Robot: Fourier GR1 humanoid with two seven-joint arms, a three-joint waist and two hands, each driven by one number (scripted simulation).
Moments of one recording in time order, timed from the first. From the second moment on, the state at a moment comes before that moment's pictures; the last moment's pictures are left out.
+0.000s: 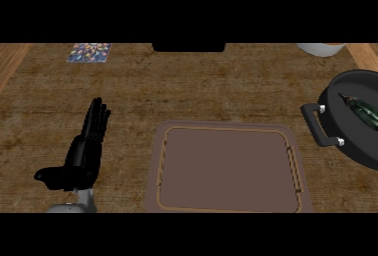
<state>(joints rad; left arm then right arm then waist) -0.02 0.04 -0.05 -1.59 -0.01 0.14 -0.10 -0.60 -0.70 -0.93 -0.41 0.43 -0.02 -0.45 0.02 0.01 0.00</state>
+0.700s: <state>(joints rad) -0.01 0.03 -0.06 -1.60 -0.01 0.13 -0.10 -0.49 -0.90 -1.00 -0.24 0.32 0.11 -0.65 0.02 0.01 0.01</state>
